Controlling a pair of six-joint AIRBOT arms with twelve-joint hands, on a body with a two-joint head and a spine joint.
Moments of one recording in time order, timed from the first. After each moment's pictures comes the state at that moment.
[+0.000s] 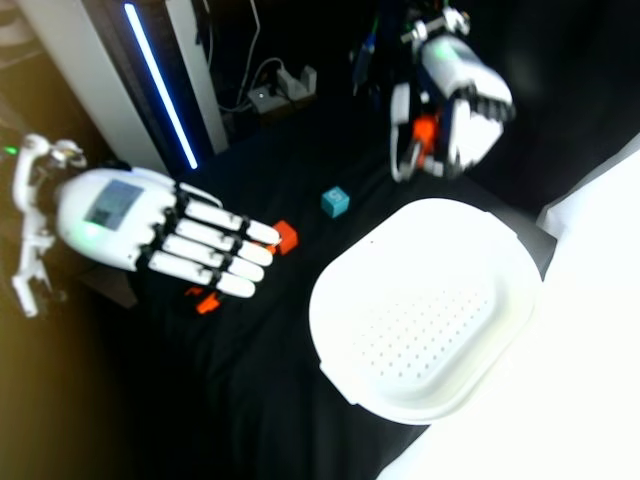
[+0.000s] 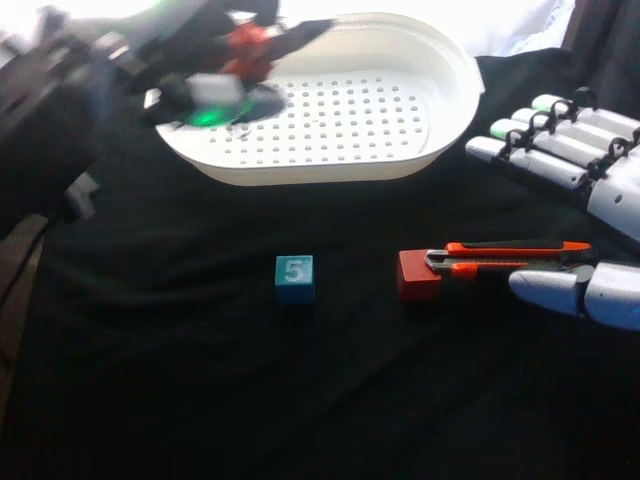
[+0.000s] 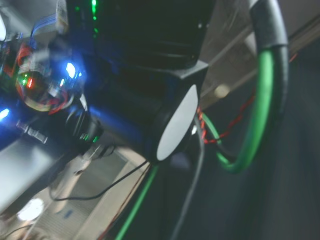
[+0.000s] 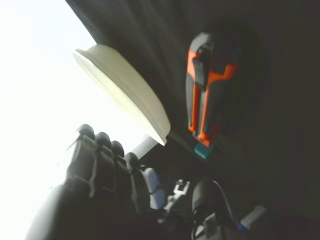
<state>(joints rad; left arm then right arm) 0.49 -1.18 1.30 -0.33 -0.59 1.27 -0.95 -0.84 0.89 0.17 0.79 -1.13</state>
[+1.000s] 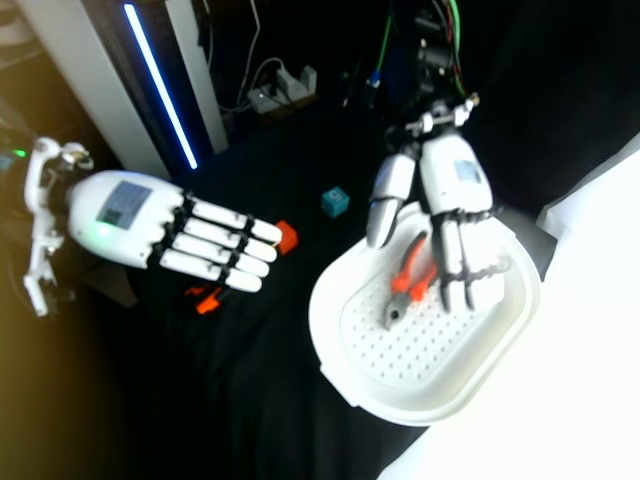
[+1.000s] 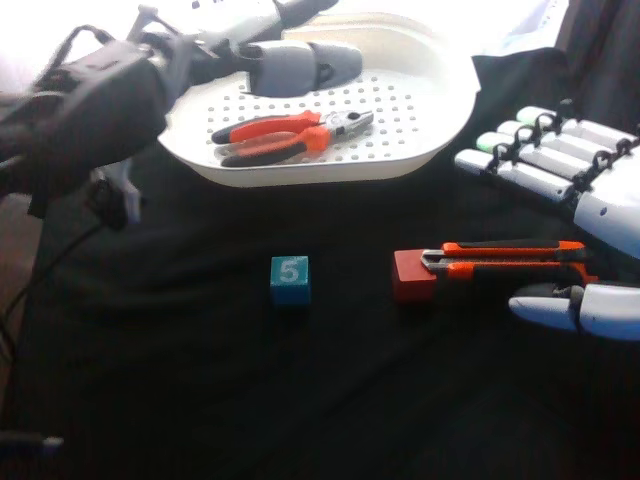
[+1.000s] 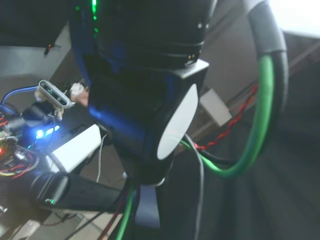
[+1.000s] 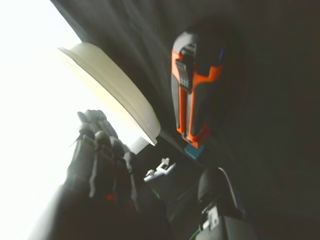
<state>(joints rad) 0.47 -1.27 1.41 -0.39 -0.40 1.24 -0.95 -0.88 0.91 0.15 0.76 -1.13</state>
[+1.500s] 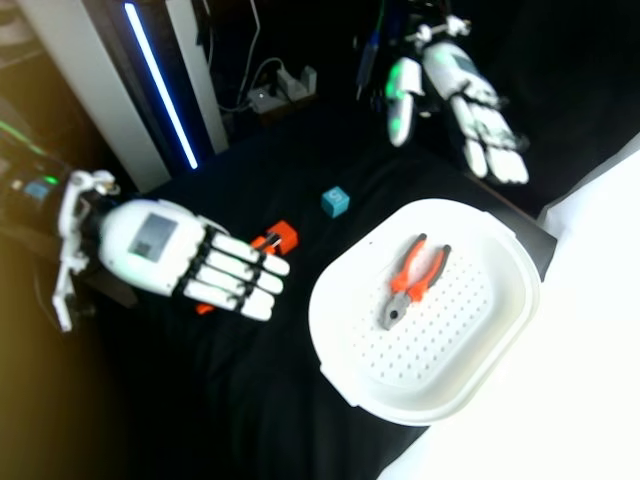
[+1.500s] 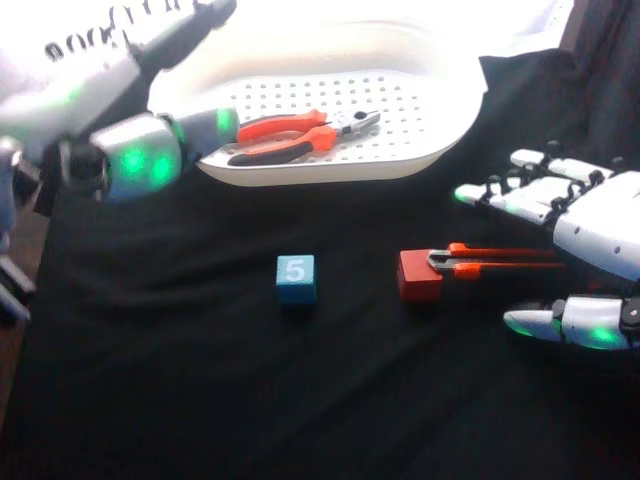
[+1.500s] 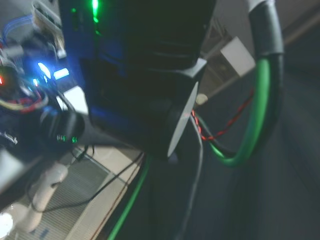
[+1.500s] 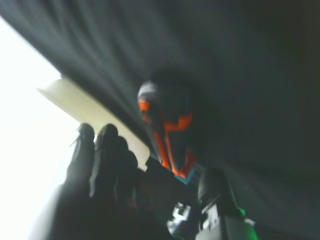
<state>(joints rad) 0.86 -0.96 1.04 -0.26 -1.00 1.05 -0.95 -0.98 1.01 0.24 0.65 -1.13</state>
